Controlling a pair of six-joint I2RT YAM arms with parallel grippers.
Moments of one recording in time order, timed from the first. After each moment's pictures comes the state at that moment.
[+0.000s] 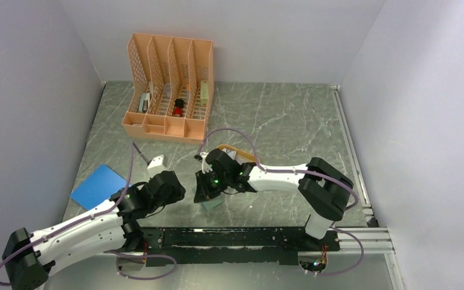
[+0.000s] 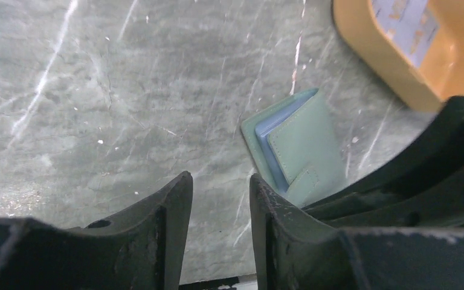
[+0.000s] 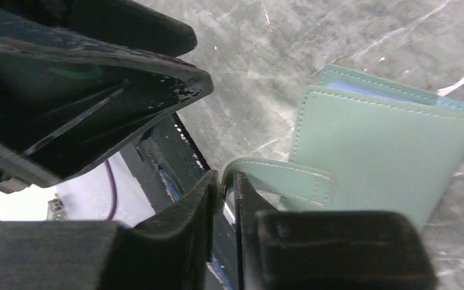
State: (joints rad) left arm -0.92 0.74 0.40 -0.53 -0.40 -1.03; right arm 1.04 1.68 0.92 0.02 -0.39 0.62
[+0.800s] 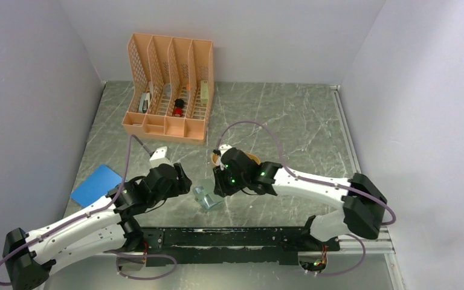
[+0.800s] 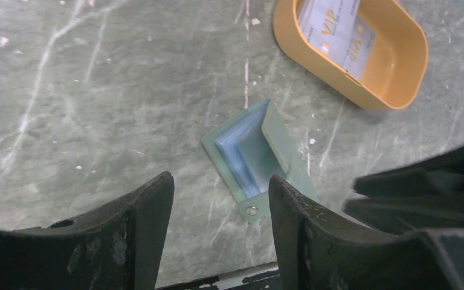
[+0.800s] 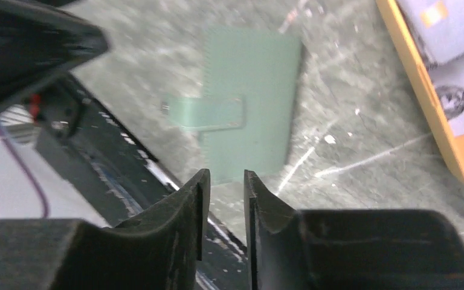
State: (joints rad) left arm -0.92 0.74 0.53 -0.56 -0.42 -0.94; right arm 1.05 1.37 0.89 -0.31 -0.07 0.51
